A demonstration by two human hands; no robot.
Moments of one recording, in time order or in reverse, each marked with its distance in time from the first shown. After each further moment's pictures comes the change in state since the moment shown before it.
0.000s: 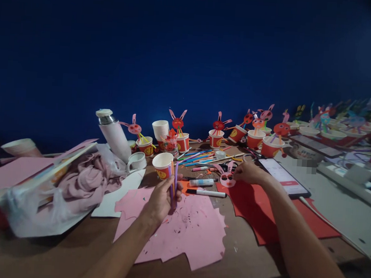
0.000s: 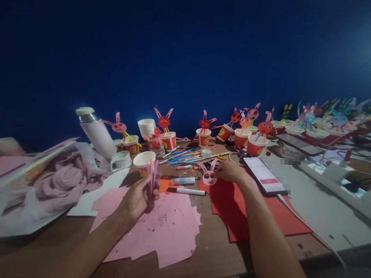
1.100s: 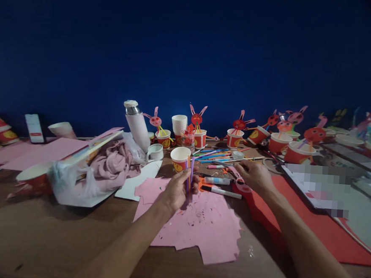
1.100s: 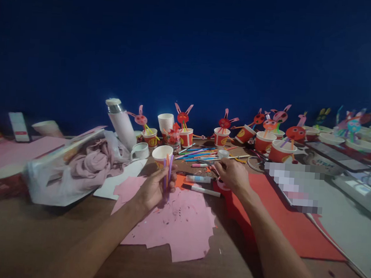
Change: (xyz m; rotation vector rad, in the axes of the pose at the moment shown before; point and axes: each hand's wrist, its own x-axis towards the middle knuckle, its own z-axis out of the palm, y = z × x) left_hand 0.000 0.006 -0.001 -0.094 -0.066 -0.014; right_hand -0.007 -0.053 0.022 0.014 0.435 -0.061
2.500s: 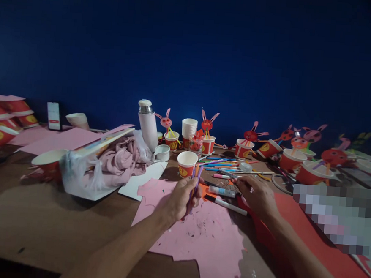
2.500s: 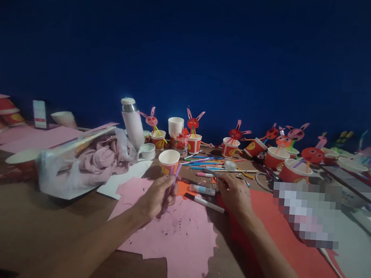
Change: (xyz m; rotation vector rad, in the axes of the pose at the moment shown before) left_hand 0.003 -0.010 -0.006 0.144 -0.020 0.066; right_hand -0.004 0.009 0.030 0.074 0.249 -0.334
